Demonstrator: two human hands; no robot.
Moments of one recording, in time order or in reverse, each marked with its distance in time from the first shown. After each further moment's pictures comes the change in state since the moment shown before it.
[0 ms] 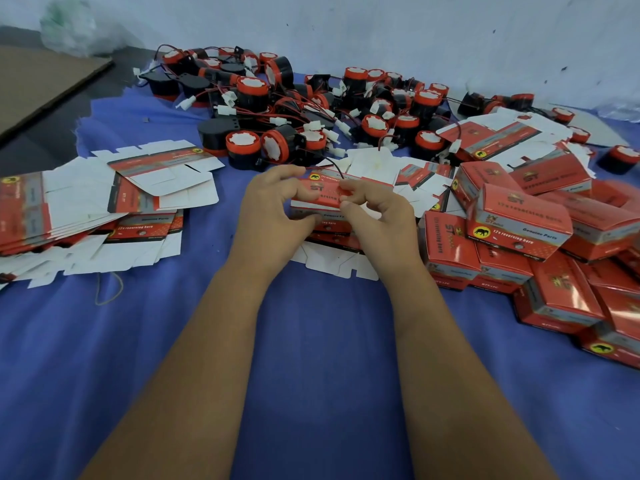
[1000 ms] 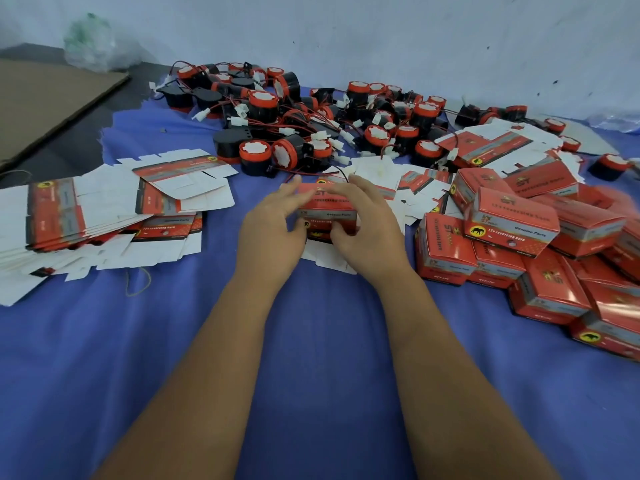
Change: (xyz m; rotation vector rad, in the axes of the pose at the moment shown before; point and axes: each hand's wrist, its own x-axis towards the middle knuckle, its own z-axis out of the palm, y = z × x) left_hand -0.019 0.002 -0.012 0.047 -0.018 -0.074; right_hand -0.007 -0.003 0.011 -0.419 -0.089 -0.223
